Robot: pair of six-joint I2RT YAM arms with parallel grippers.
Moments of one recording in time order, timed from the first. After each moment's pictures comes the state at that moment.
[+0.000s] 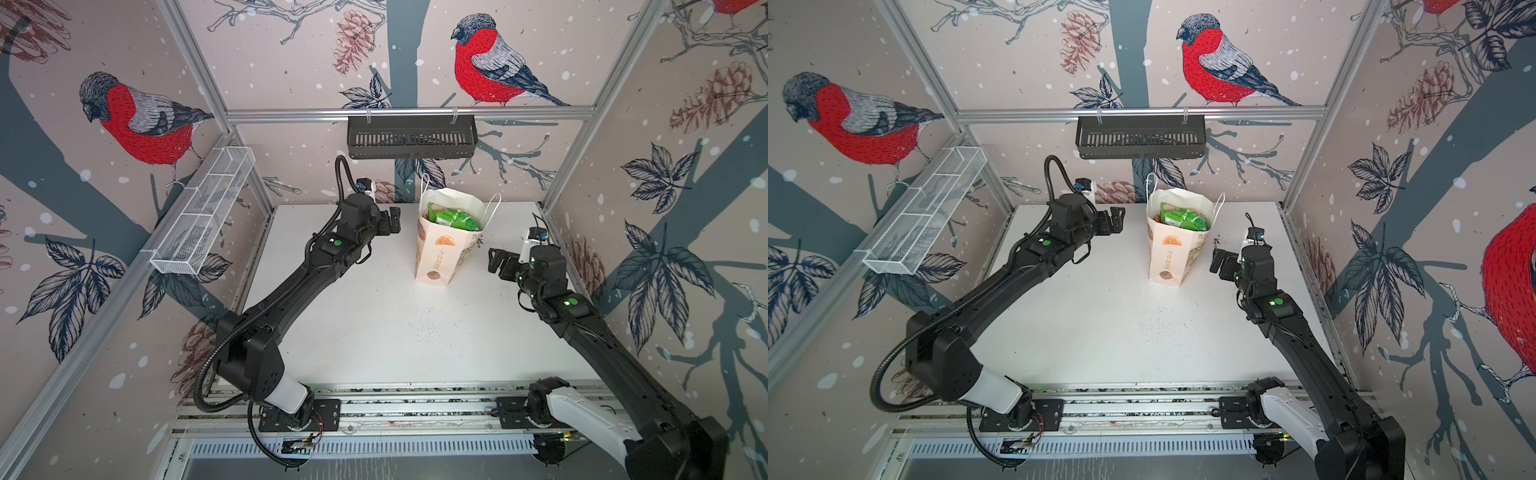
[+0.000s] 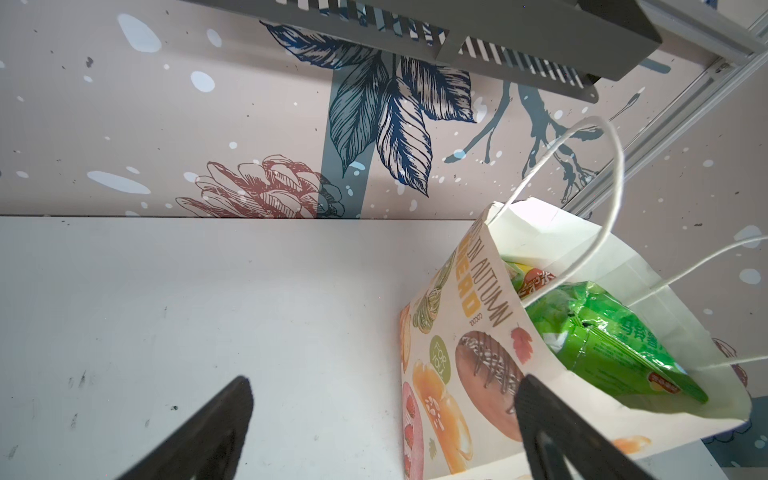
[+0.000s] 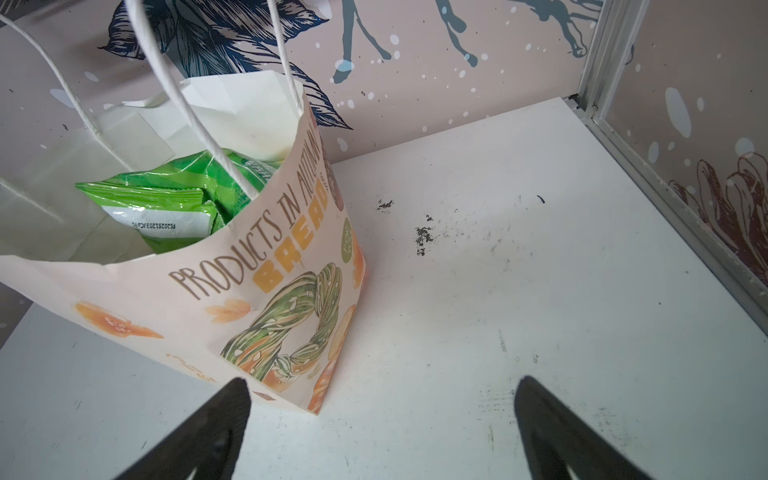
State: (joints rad) left arm -0.50 1.58 1.41 -0.21 -0.08 -0.36; right arm 0.27 0.96 0.78 -0.26 0.12 0.37
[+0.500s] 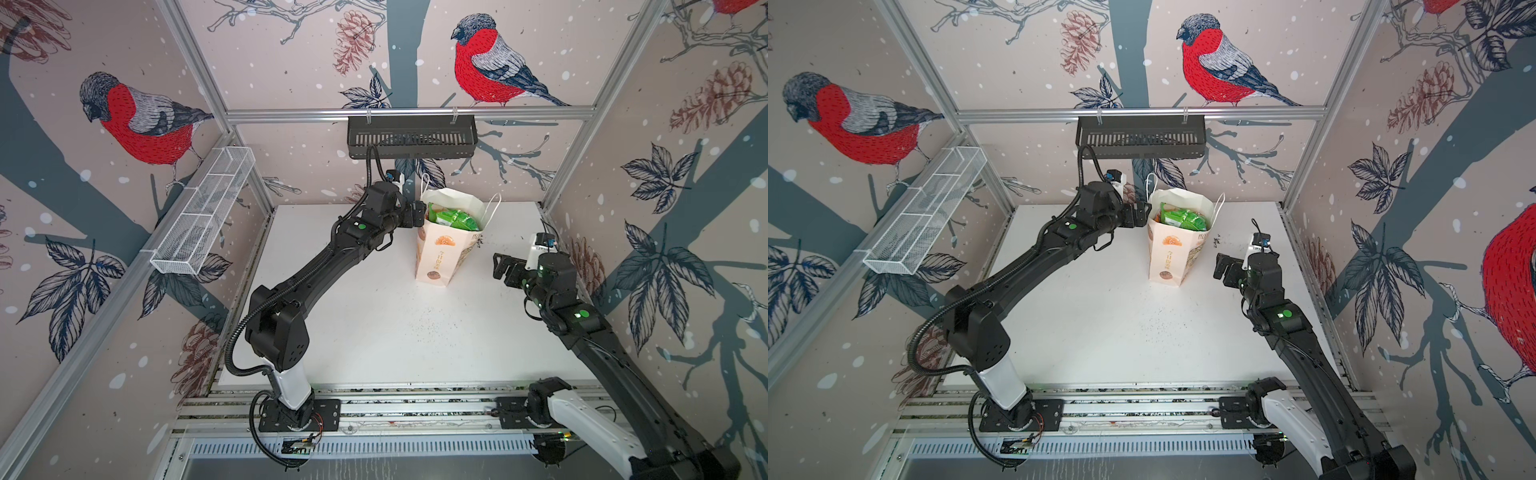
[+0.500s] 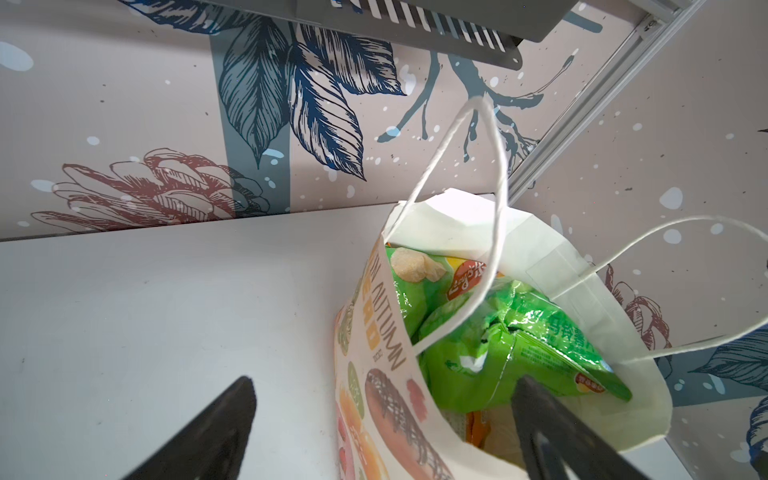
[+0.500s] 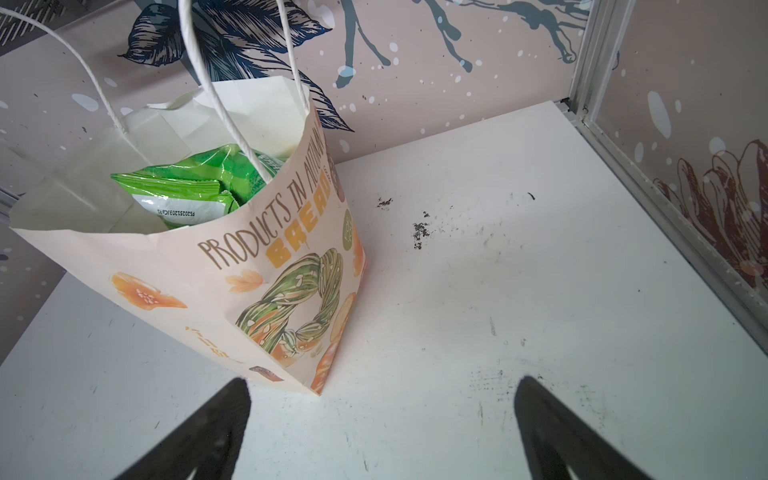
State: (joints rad) left arm -0.57 1.78 1.67 -0.29 0.00 -0.36; right arm 0.27 0.86 0.76 -0.33 0.11 0.36
